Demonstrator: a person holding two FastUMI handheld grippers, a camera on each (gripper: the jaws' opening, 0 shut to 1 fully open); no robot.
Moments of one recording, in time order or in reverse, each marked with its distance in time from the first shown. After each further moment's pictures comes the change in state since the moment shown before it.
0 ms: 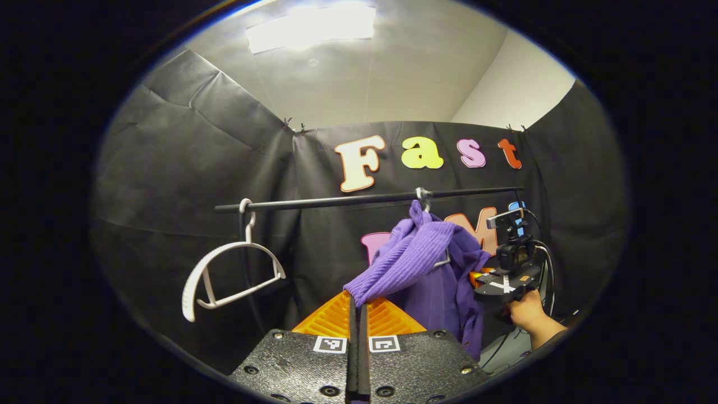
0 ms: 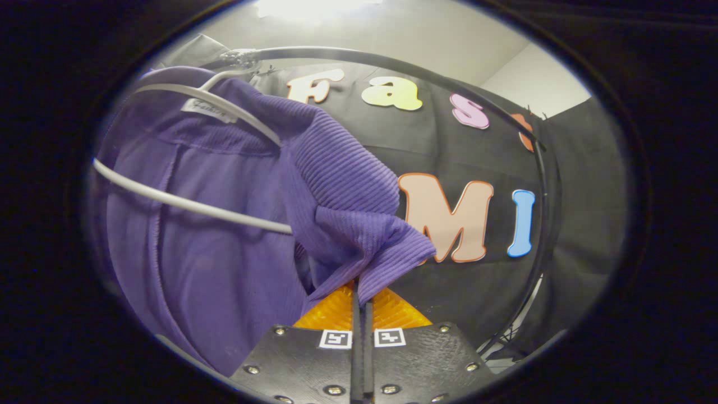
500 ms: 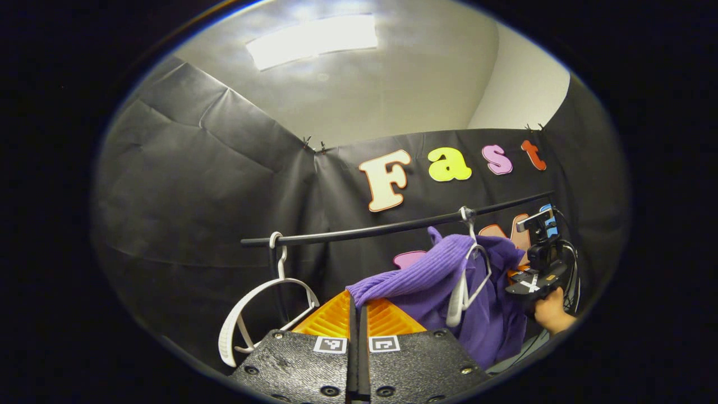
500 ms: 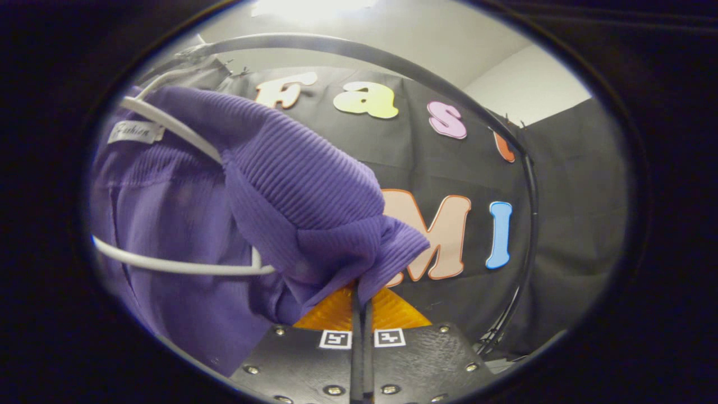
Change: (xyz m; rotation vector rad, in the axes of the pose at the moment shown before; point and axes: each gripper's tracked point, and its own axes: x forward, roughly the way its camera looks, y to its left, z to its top) left arm 0.047 0.036 0.025 0.039 -0.080 0.108; right arm 0.054 -0.023 0.030 0.035 -0.049 -0.151
